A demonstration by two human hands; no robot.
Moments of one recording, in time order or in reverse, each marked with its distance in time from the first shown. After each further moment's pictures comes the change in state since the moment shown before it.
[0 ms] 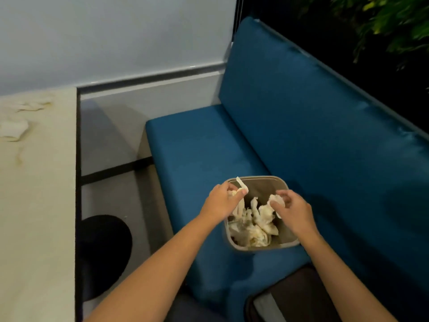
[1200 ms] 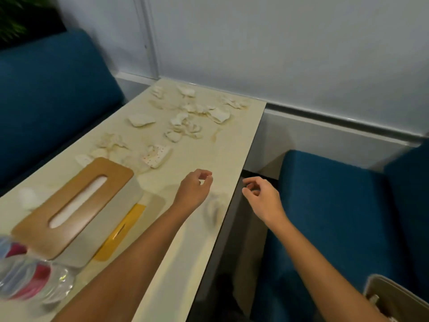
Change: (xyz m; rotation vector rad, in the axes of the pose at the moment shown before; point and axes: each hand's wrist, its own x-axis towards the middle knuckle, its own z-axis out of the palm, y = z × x) left_hand -0.161 -0.170 -0.254 -0.235 0.883 -0.366; right_hand -0.095 -0.248 0.250 -0.007 -0.694 -0.712
